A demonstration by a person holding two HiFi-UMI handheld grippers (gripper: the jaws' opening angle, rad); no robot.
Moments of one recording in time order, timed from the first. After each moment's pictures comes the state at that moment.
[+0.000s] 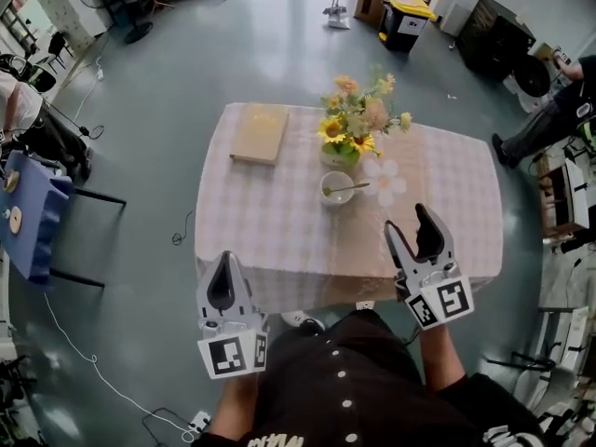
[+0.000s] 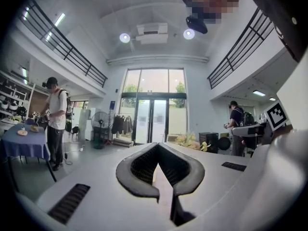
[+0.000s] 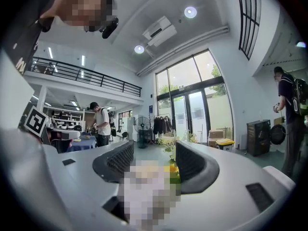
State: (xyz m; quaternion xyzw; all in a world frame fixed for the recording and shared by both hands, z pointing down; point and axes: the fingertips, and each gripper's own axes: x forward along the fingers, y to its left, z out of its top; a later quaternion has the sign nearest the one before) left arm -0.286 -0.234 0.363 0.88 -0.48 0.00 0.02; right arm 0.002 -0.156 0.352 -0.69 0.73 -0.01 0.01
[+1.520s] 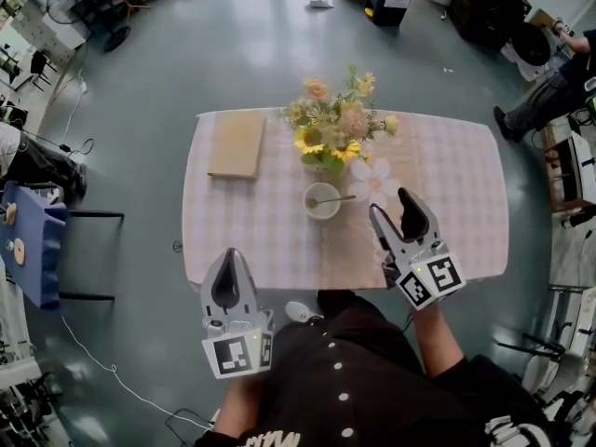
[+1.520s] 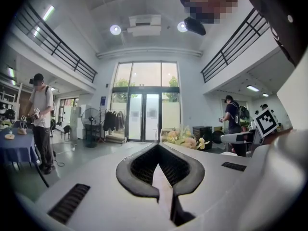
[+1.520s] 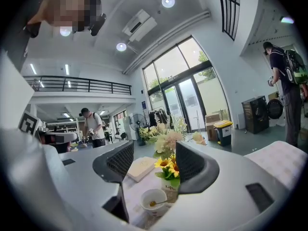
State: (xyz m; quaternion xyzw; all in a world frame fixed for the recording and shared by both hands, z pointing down) left arm -0.178 -0.292 0.380 0.89 -0.45 0.05 0.01; right arm 0.091 -0.232 0.414 -0.69 0.71 -0.10 0.05
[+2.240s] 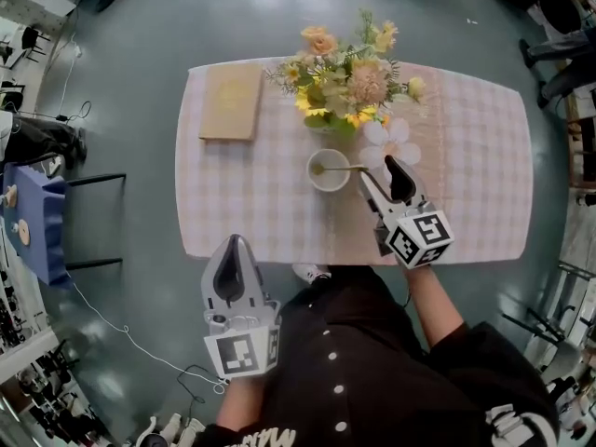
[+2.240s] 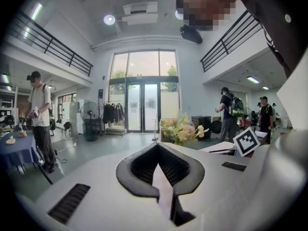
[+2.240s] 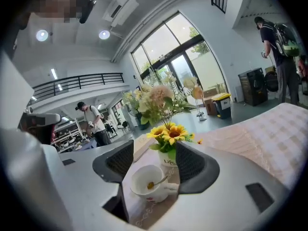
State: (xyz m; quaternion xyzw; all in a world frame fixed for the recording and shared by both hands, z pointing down) left arm -0.144 -0.305 0.418 0.89 -0.44 0.11 0.03; right arm 0.102 -0.291 0.550 -0.67 0.71 -0.23 0.03
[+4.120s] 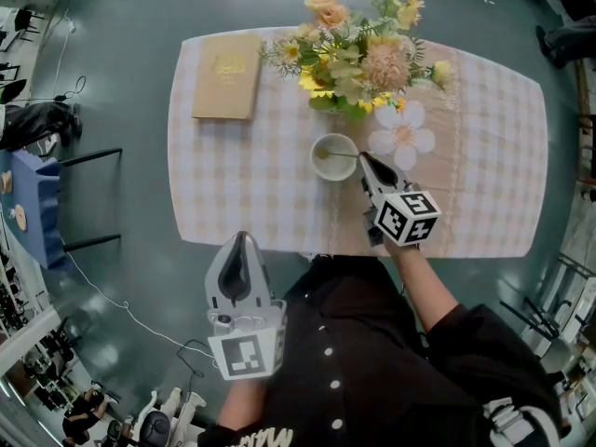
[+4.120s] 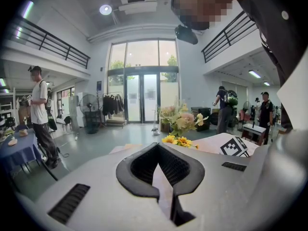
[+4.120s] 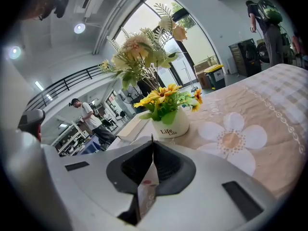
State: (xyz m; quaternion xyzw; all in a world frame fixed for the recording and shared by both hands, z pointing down) left arm -0.131 -0.305 0.458 0.88 -0.44 0.17 0.06; right arm 0.083 -0.311 0.656 -0.64 0.68 -0.37 0.01
